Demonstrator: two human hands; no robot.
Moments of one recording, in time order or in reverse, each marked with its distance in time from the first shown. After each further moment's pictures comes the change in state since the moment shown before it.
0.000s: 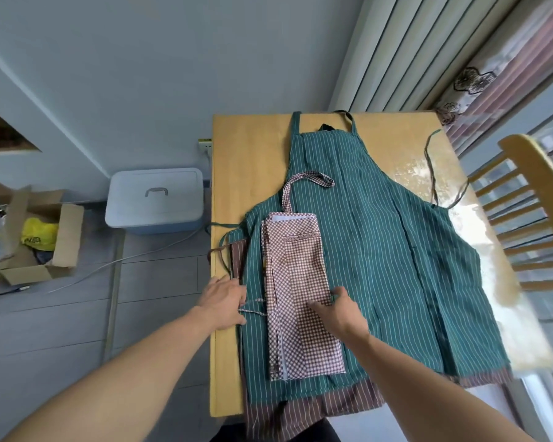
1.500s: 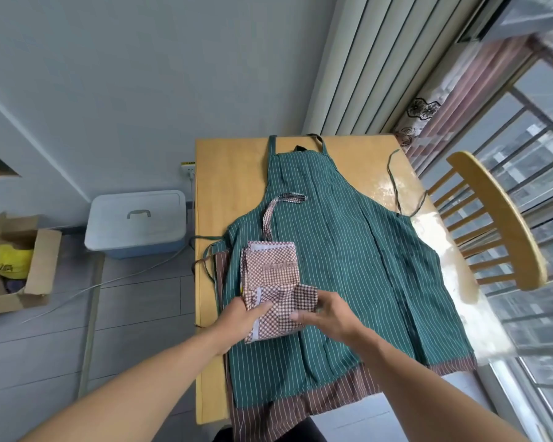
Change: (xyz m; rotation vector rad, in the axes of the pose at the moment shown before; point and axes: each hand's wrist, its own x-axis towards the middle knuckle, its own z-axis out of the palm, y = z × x) left_hand -0.033 0.076 0.000 -1.295 0.048 -0.048; right_hand -0.064 -0.003 -0.054 0.359 -0.281 -0.551
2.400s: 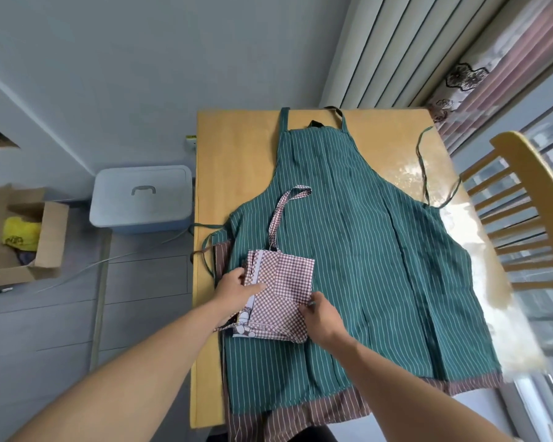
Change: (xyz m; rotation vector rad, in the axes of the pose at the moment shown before) left_hand 0.068 0.004 -0.025 0.059 0.150 -0.185; right_hand 0.064 0.065 0.028 -0.153 0.174 0.395
